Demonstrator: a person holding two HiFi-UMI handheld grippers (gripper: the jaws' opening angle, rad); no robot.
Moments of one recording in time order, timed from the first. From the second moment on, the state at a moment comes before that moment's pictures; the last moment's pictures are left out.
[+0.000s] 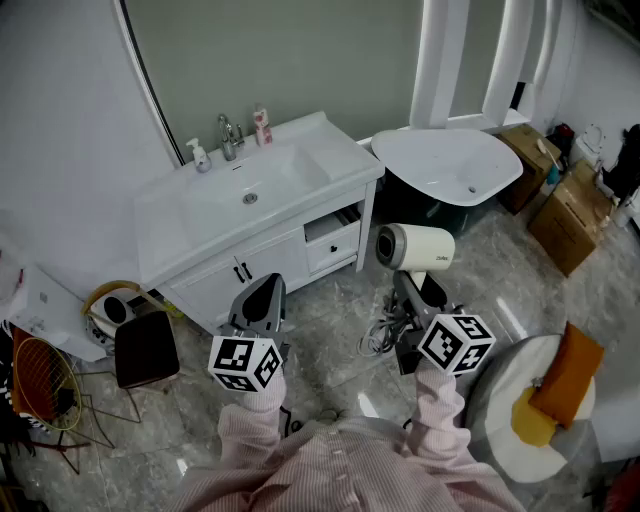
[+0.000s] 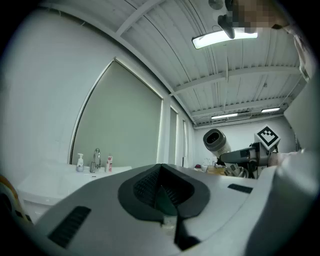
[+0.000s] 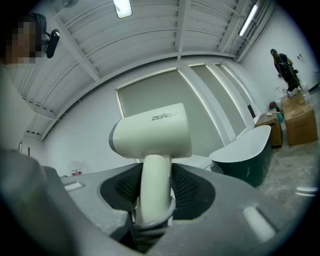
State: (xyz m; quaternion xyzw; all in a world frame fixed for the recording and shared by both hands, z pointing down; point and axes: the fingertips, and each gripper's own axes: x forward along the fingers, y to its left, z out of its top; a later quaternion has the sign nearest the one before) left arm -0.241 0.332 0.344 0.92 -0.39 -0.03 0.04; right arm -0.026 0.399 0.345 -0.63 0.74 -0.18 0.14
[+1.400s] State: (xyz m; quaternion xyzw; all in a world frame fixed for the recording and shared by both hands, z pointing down) left arm -0.167 0.224 0.378 0.91 -0.41 -0.02 0.06; right arm 0.052 0.294 0.387 -0.62 0.75 -0.20 0.12
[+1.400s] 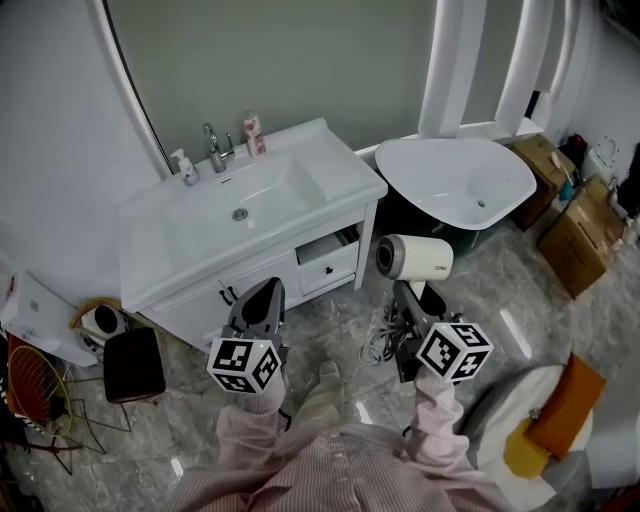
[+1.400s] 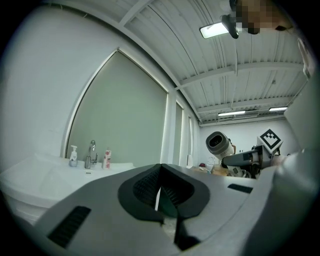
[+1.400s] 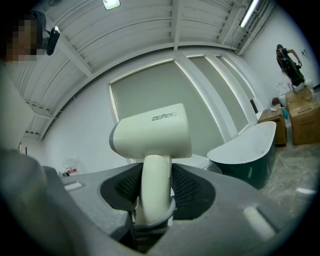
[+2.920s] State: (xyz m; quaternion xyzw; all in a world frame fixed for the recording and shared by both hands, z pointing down) left arm -0.111 -0.088 0.396 0.90 -0.43 -0.03 0.11; right arm 0.106 -0.042 0.402 -0.60 0.76 -0.24 0.10
